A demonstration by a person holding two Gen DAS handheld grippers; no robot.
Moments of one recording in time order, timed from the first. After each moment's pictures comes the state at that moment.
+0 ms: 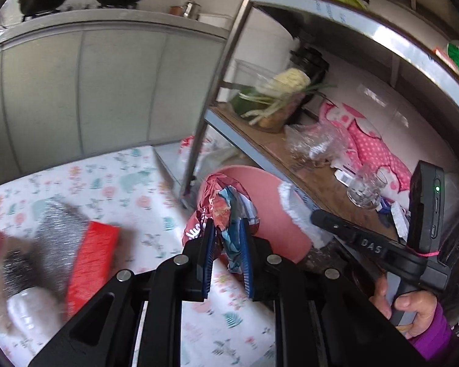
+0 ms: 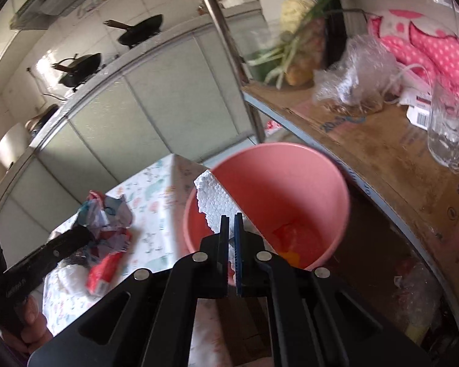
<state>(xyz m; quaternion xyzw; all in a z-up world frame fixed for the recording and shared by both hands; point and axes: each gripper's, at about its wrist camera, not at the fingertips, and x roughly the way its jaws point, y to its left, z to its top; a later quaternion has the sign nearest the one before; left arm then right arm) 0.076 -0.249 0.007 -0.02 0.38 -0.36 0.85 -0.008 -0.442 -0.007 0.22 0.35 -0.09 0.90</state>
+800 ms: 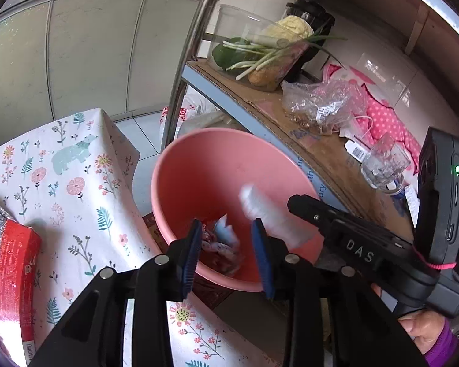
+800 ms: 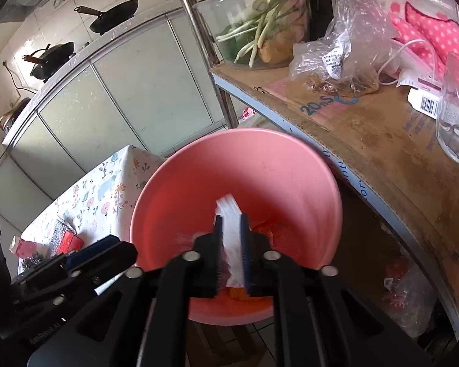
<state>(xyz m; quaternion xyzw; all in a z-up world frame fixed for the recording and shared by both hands) 0.109 -0.332 -0.057 -0.01 0.43 -0.38 0.82 0.024 -0.465 -0.051 0.21 0.38 -0.13 0.89</state>
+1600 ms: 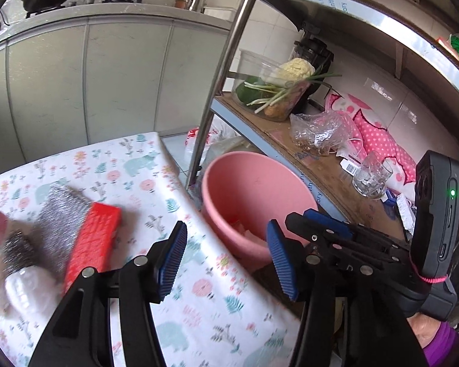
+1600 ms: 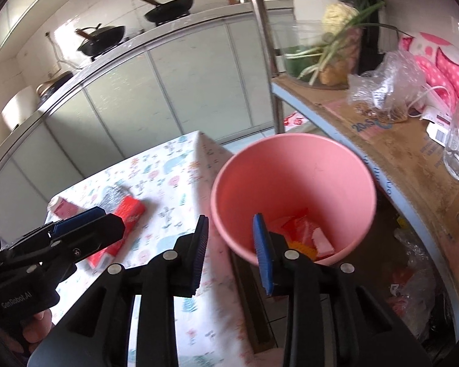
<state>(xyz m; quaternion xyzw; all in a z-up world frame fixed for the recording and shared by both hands) 0.056 -0.236 0.003 -0.02 0.38 -0.34 0.86 -0.011 -0.381 -0.004 0.16 0.37 -0.05 0.91</state>
